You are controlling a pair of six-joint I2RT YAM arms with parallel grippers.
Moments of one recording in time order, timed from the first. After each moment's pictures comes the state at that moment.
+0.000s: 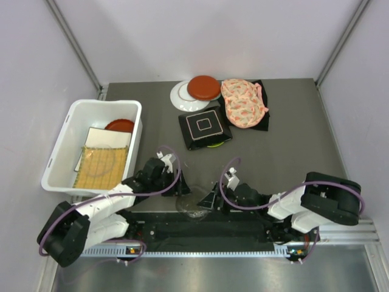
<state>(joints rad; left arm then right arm) -0.61 1.06 0.34 -0.08 0.34 -0.67 1.18 1.43 0.16 0.87 -0.04 1.33</state>
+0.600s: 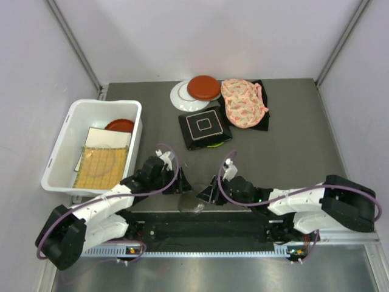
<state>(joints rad) -0.61 1.02 0.34 -0.09 0.34 -0.72 1.18 1.31 0.33 0.57 0.09 1.15</state>
